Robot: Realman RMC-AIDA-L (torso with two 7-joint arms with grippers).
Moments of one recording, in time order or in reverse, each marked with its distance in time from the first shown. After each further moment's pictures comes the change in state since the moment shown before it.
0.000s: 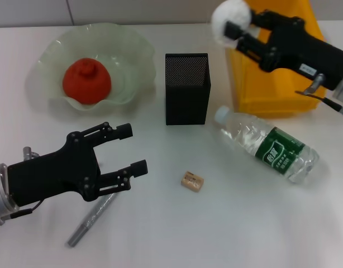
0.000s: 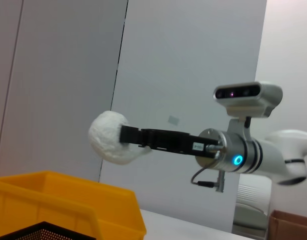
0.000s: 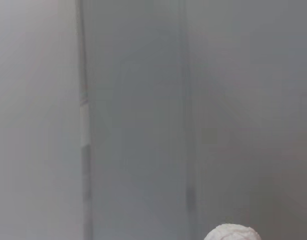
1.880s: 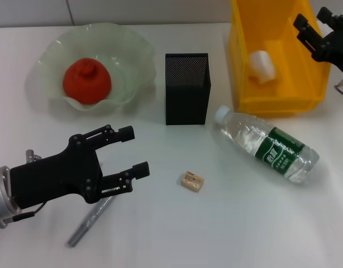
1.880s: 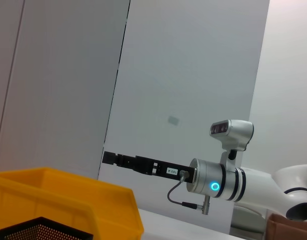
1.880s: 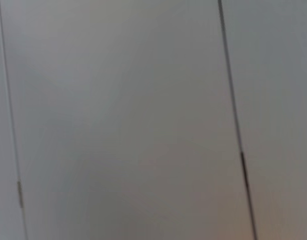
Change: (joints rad) left arm -0.003 0.000 0.001 -0.025 0.000 -0.003 0.000; right arm 0.101 -0.001 0.210 0.414 0.264 0.071 -0.360
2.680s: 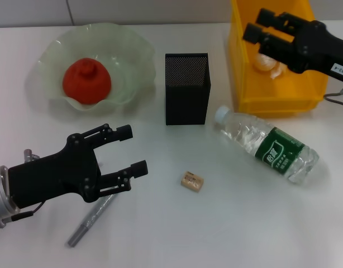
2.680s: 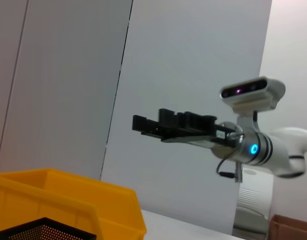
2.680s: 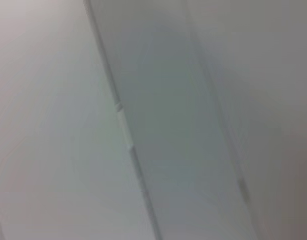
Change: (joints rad) left arm 0.002 0.001 -0.007 0.000 0.000 0.000 0.000; right arm -0.075 -0.015 0.012 -0.457 -0.510 -0.334 0.701
